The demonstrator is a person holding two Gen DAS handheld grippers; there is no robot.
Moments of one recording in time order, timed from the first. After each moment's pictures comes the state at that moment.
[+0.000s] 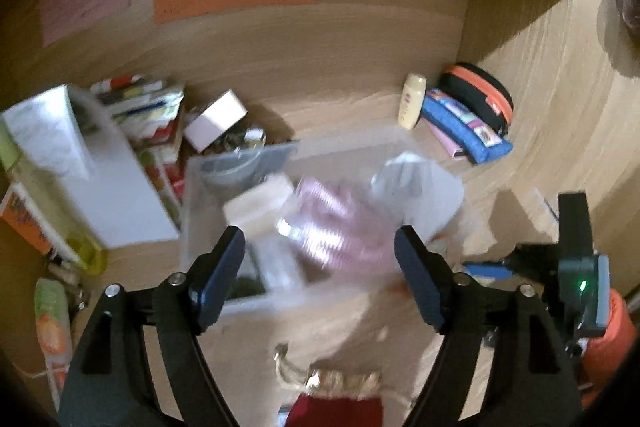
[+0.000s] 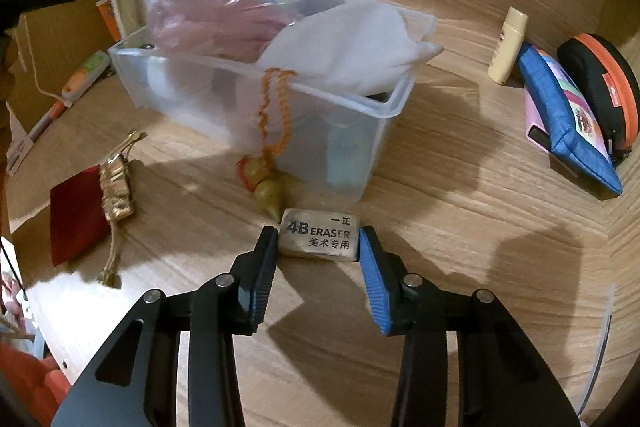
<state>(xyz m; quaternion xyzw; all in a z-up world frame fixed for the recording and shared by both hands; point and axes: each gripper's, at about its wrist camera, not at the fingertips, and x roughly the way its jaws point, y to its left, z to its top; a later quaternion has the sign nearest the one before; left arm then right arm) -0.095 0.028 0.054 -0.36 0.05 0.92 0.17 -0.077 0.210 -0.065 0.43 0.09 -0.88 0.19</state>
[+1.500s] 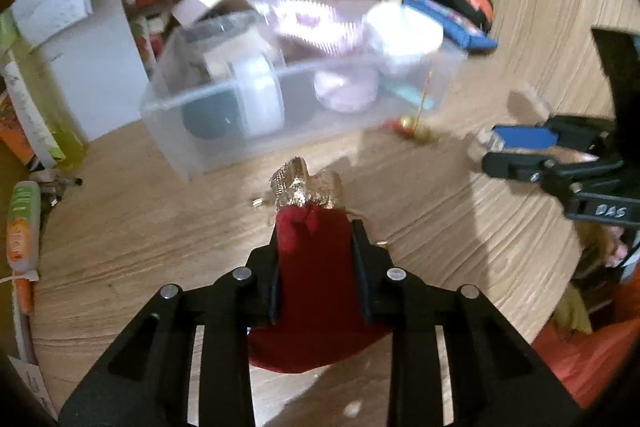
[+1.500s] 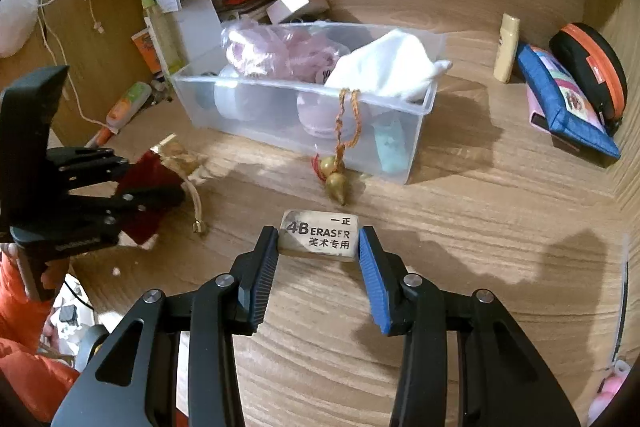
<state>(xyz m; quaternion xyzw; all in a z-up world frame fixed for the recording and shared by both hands) -0.022 0.019 -0.024 -0.42 0.07 0.89 0.18 -0.025 0.203 -0.044 0.40 0.03 -0.89 0.22</state>
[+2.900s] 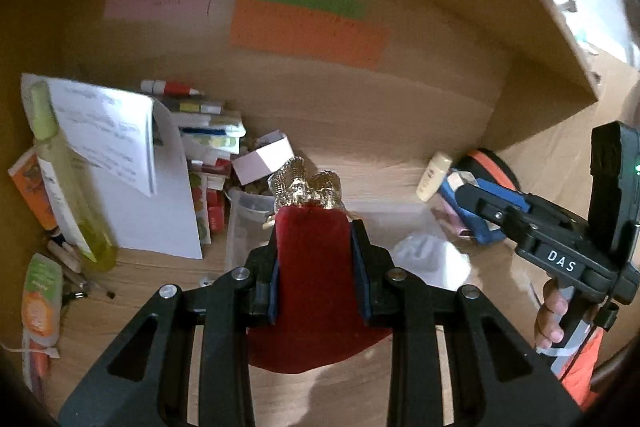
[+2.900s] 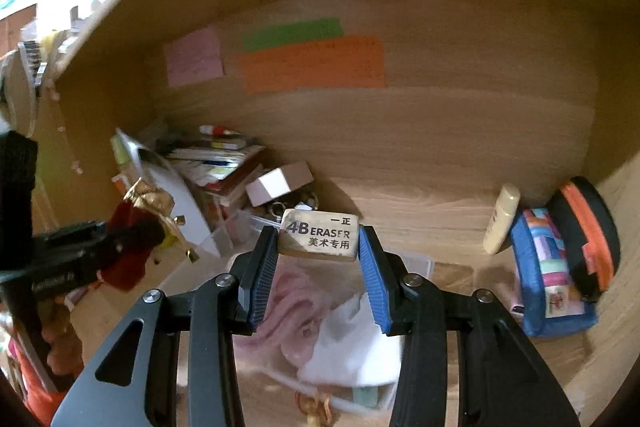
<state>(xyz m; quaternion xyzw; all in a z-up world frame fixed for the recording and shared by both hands) -0.119 -0.020 0.075 -0.30 -0.08 0.94 0.13 -0.130 0.181 0.069 0.27 -0.01 -0.94 0.19</state>
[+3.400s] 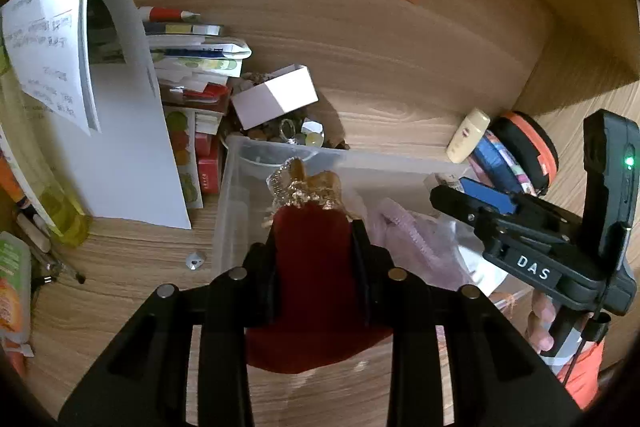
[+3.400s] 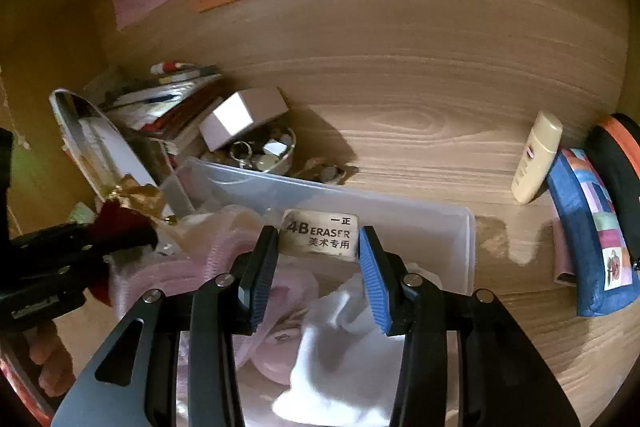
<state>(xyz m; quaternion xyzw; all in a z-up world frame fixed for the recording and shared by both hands) -0.155 -0.019 0.017 -0.37 -0.08 0.92 0.12 -0.179 0.168 -0.001 0.35 -0.01 -0.92 0.16</state>
